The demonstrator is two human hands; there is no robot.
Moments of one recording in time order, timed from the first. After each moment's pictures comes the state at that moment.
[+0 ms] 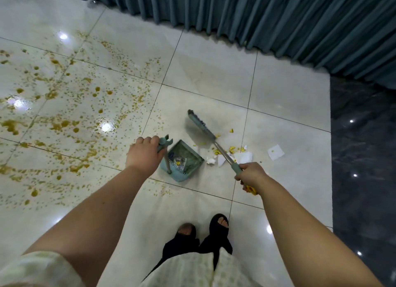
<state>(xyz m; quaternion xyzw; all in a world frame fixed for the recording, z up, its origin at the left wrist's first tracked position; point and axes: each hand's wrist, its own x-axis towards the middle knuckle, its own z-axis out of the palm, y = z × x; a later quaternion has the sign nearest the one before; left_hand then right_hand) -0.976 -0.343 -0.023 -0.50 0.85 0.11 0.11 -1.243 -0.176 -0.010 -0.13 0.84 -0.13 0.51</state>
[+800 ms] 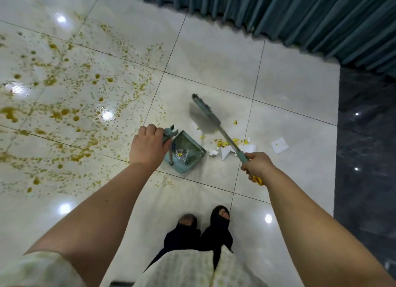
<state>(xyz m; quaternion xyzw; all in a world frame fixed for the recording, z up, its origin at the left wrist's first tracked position) -0.981 -0.342 -0.036 -0.50 0.86 0.06 0.01 -1.251 -0.190 -0.021 -0.11 0.85 -0.14 0.50</state>
